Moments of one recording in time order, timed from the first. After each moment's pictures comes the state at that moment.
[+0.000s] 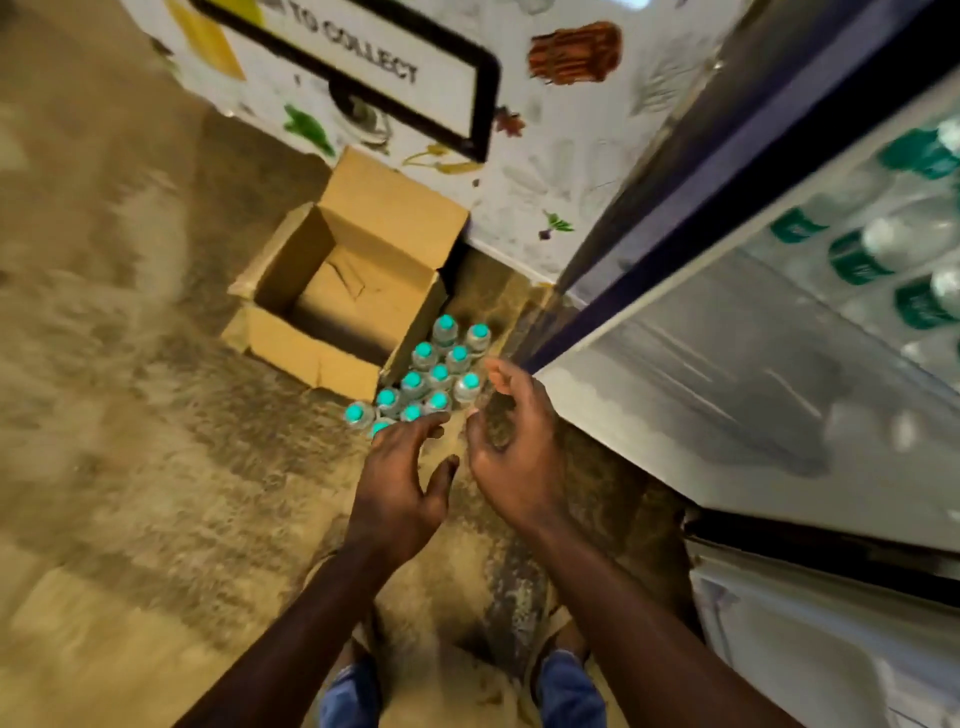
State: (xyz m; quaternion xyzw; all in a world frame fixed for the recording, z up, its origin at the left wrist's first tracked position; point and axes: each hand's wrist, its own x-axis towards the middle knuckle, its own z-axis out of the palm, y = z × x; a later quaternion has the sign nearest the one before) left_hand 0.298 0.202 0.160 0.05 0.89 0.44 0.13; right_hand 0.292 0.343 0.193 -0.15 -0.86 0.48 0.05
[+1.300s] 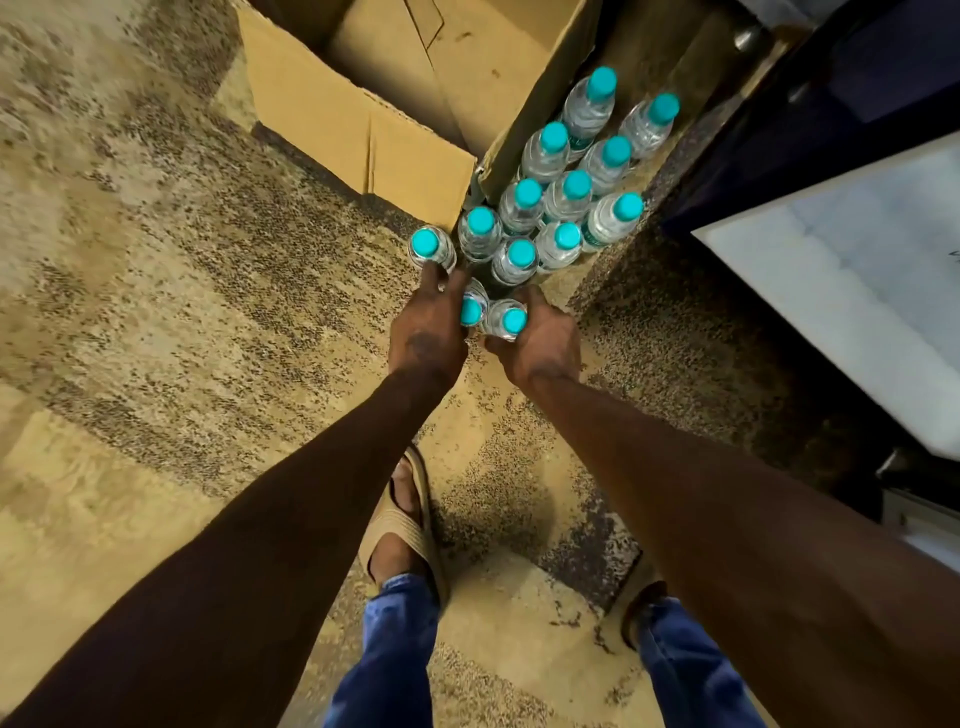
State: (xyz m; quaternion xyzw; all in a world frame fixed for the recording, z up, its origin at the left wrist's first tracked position) left_hand 0.273 0.116 -0.154 -0.01 0.96 0.16 0.23; right_hand 0.285 0.241 -0.151 -0.24 -0.88 0.32 -0.27
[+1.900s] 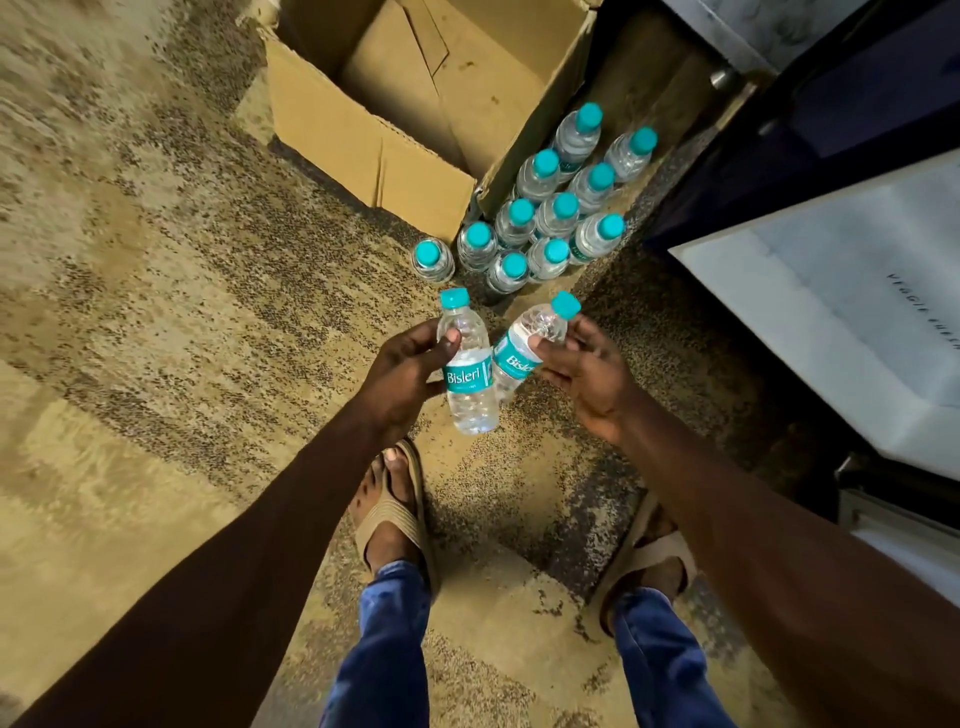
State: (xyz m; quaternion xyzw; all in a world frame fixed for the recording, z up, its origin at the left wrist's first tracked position) left_hand 0.312 0.088 -0.098 -0.28 0.54 0.72 0.34; right_hand 0.308 0.308 -0.101 -0.34 -0.53 0.71 -0.31
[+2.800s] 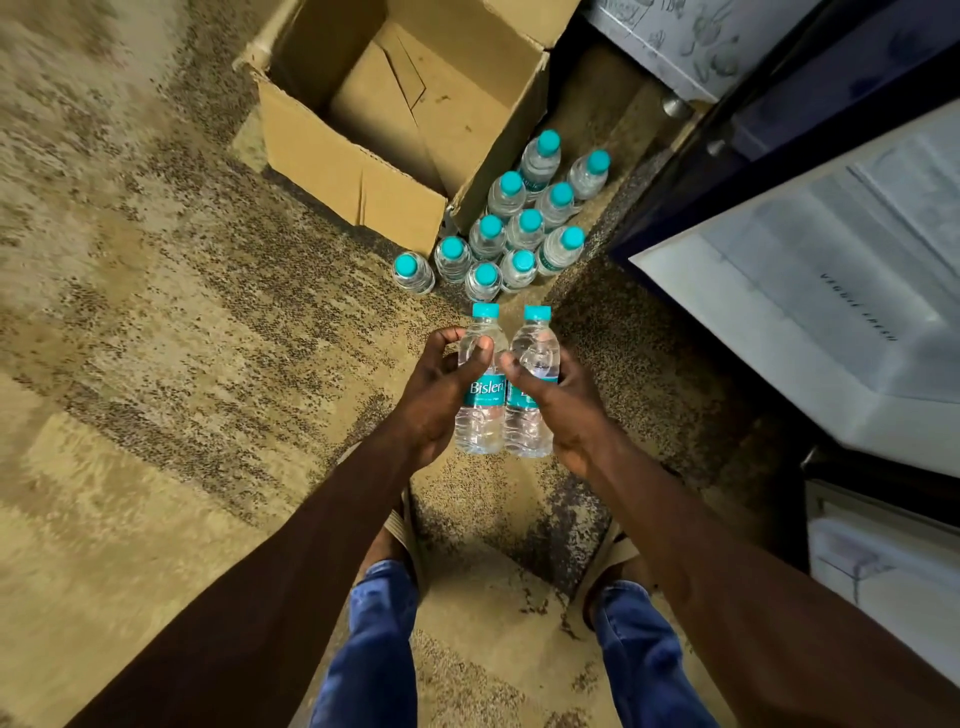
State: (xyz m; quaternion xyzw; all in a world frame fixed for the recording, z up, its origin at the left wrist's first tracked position) left_hand 0.327 0.152 -0.048 -0.32 0.45 0.78 0.30; right_hand 0.339 0.301 -0.047 -0.36 -0.57 0.67 -0.30
